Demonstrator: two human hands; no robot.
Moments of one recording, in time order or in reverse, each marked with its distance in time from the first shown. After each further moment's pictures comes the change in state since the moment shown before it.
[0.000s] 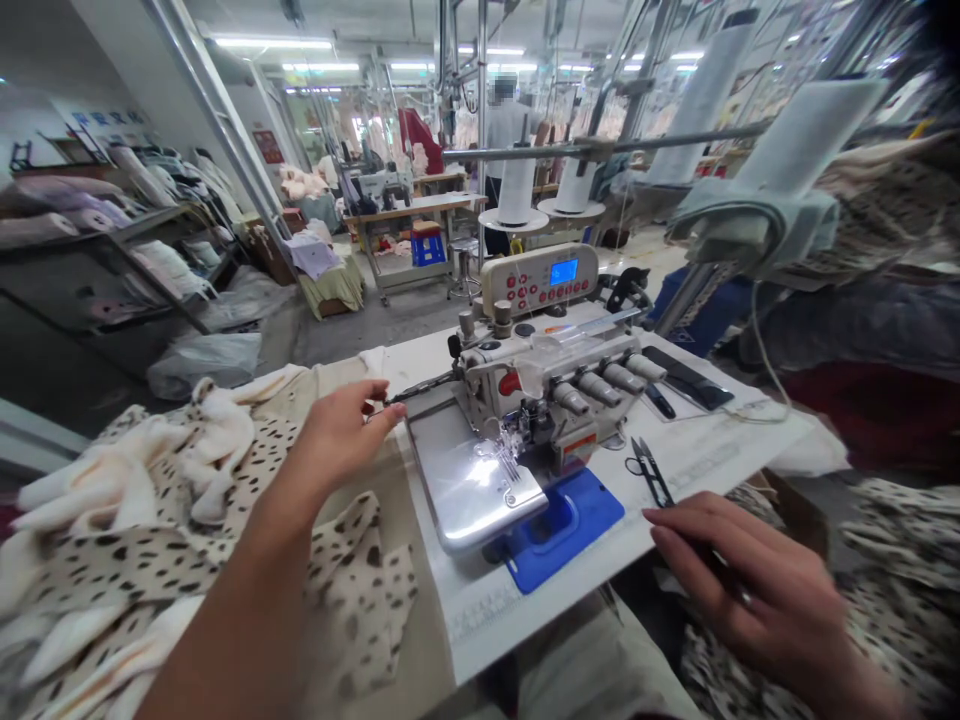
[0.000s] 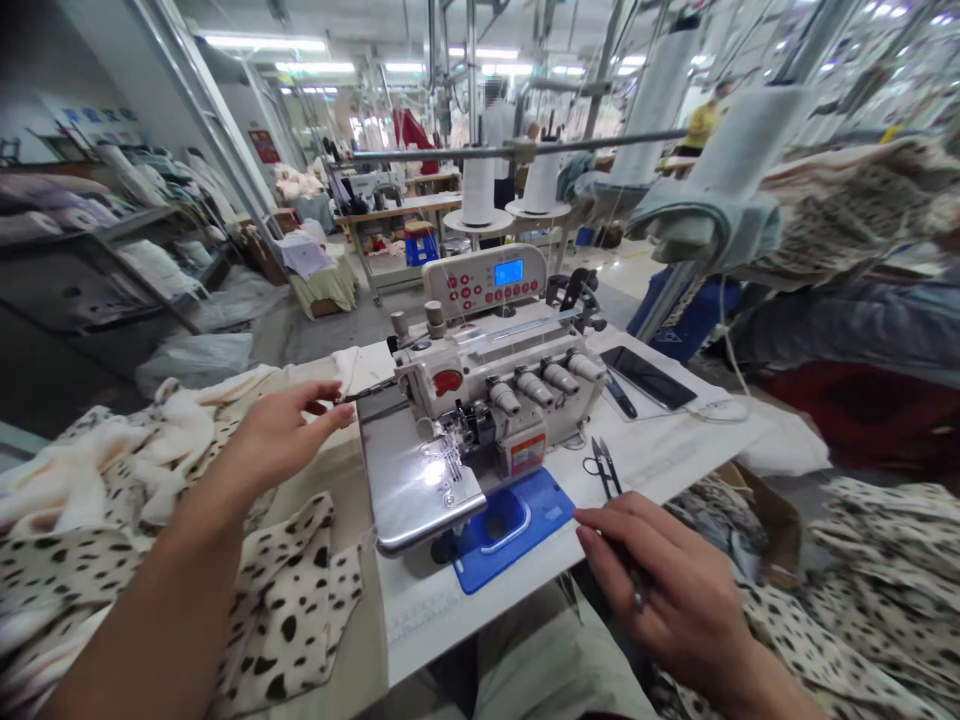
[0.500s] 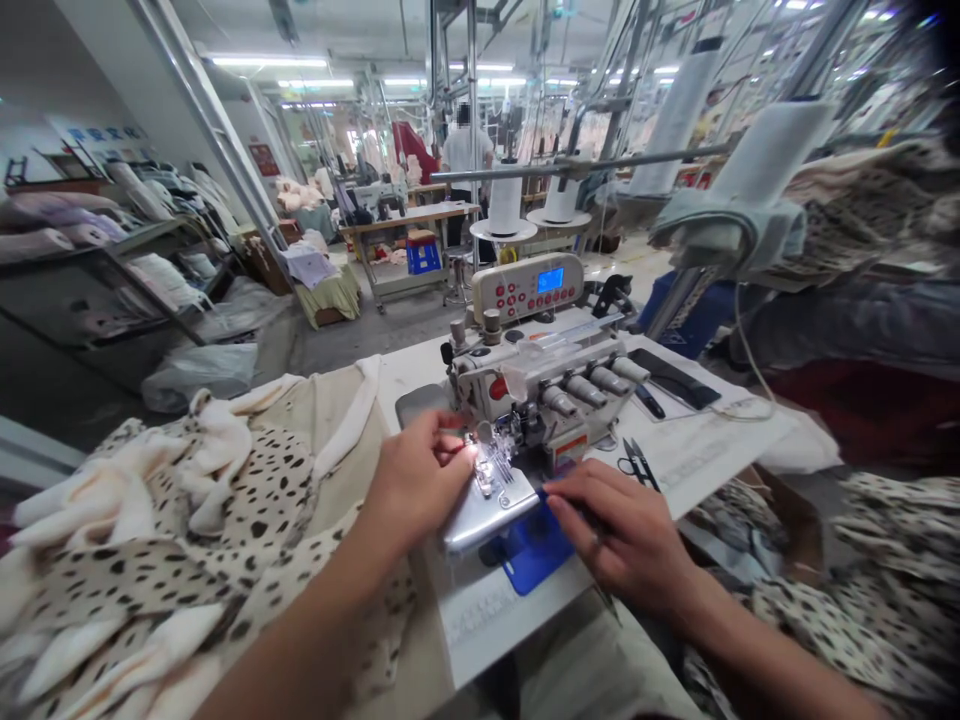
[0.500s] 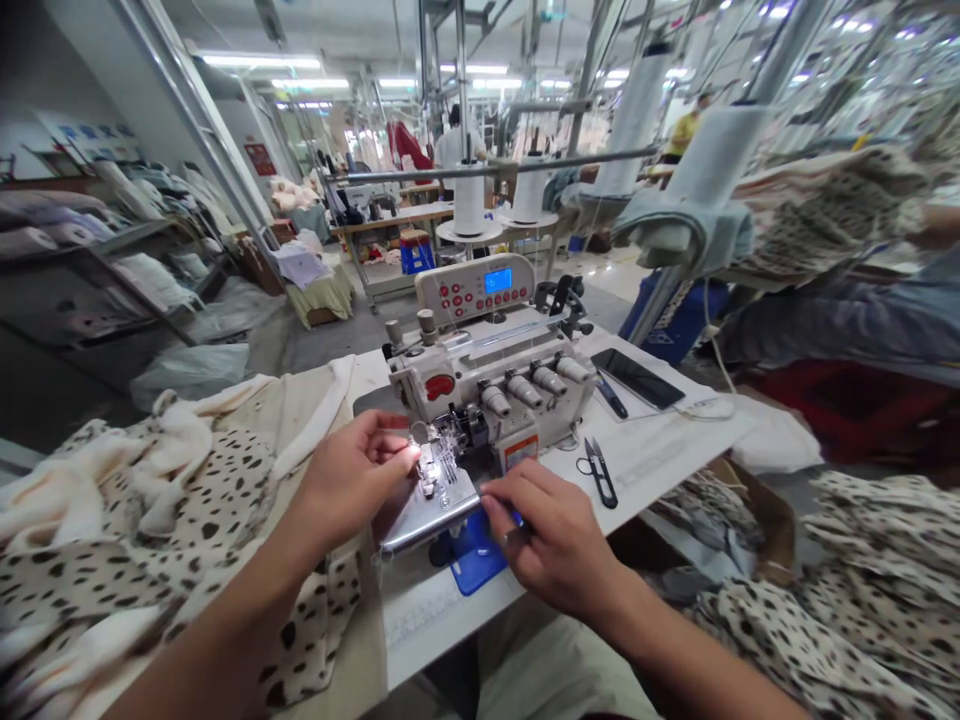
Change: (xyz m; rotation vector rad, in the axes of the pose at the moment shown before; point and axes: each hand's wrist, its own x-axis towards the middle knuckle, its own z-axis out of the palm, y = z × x) left_hand -0.046 0.062 0.046 -0.420 -0.162 -0.028; right_hand 0.044 -0.020 0.058 0.194 -0.040 -0.035
